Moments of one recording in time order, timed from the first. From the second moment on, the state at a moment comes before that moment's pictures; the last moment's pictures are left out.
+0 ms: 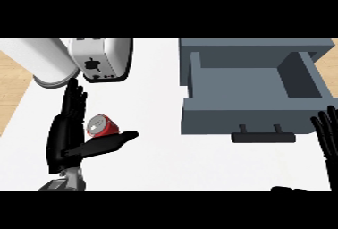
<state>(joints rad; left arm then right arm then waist) -0.06 0.01 -0.12 -1.83 -0.21 0.37 0.29 0.24 -0.07 -0.16 -2.06 -0.05 0.12 0.06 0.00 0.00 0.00</state>
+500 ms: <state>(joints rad) -0.03 0.00 -0.07 -1.68 -0.15 0.38 0.13 0.24 -0.08 -0.22 -2.04 -0.07 0.17 0.03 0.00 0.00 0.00</state>
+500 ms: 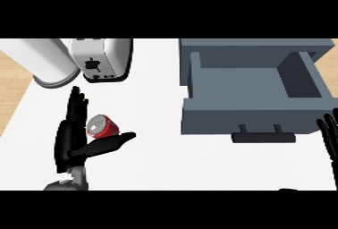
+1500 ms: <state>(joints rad) 0.05 0.04 0.06 -1.45 -0.04 0.28 -0.15 0.21 -0.05 -0.23 -2.01 -0.04 0.19 0.02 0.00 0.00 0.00</state>
